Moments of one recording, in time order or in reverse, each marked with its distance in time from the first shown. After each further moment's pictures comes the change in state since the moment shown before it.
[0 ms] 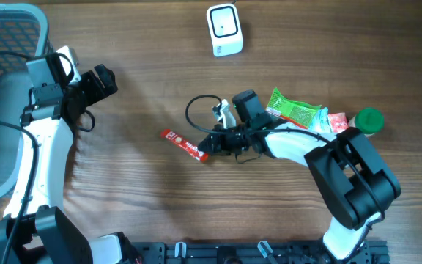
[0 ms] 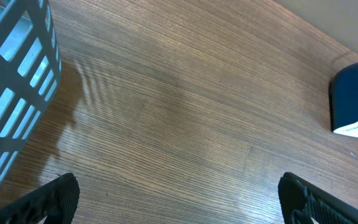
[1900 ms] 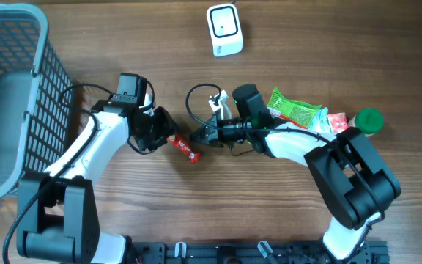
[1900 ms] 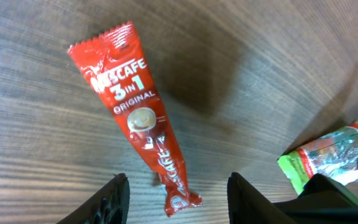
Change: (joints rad) left arm -0.385 0.136 -0.101 -0.263 0.222 -0.424; right arm 0.000 0.000 0.000 0.223 -0.064 0.197
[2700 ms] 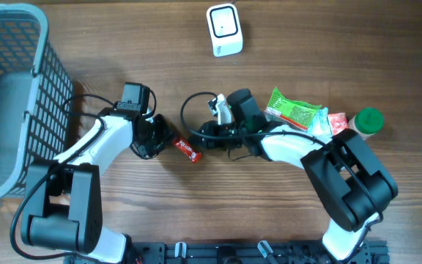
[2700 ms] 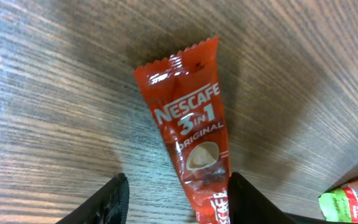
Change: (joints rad) left arm 0.000 0.061 -0.084 0.124 -0.074 -0.059; right arm 0.047 0.000 0.000 -0.095 0.181 -0.155
